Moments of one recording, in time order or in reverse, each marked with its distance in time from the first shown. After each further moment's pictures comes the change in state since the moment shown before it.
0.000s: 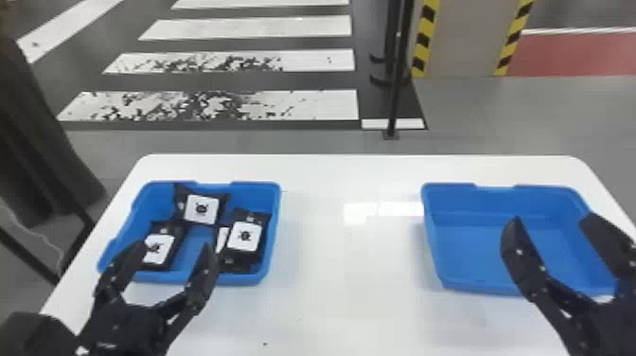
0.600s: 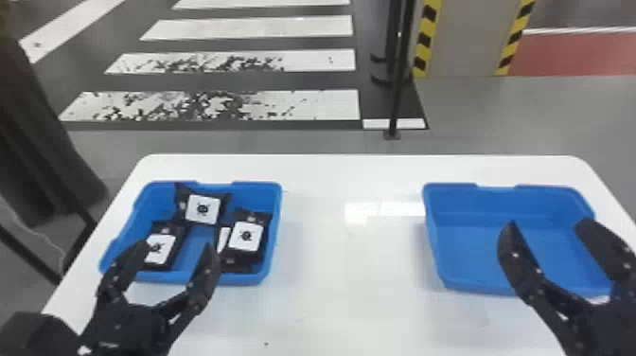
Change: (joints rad) left arm -0.001 0.000 -0.002 0.003 0.004 -0.002 0.000; right arm 0.000 0.000 0.000 -0.007 0.002 0.043 0.002
